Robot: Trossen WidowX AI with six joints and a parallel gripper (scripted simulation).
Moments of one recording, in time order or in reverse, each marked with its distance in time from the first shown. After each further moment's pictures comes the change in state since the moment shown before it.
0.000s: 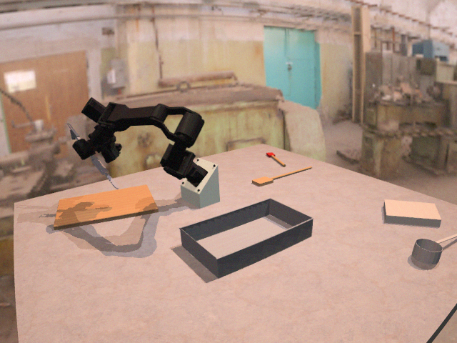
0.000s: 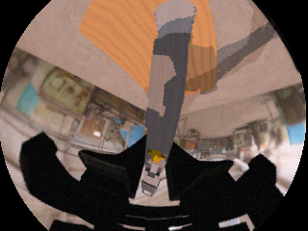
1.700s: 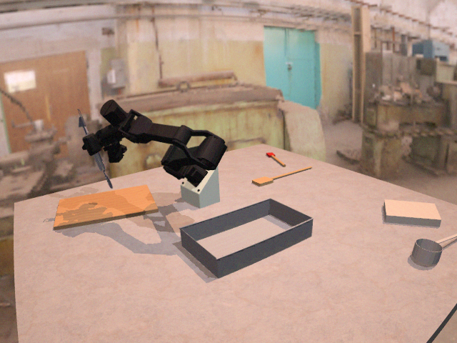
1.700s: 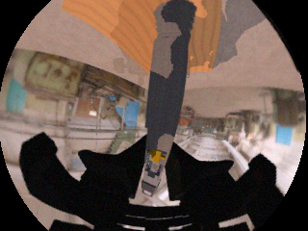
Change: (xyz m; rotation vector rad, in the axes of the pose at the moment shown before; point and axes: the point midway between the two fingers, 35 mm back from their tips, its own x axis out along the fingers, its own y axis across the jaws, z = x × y) arm -0.037 -0.006 -0.005 -0.033 0.338 -0.092
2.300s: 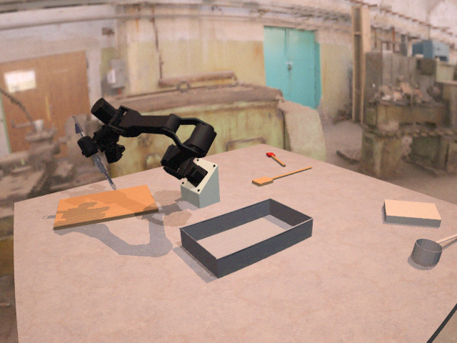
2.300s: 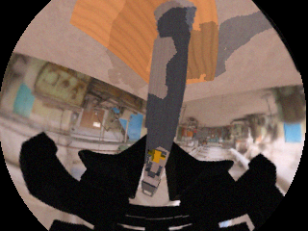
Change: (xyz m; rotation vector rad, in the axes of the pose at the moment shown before) arm 0.018 0.008 0.010 0.039 -0.170 0.059
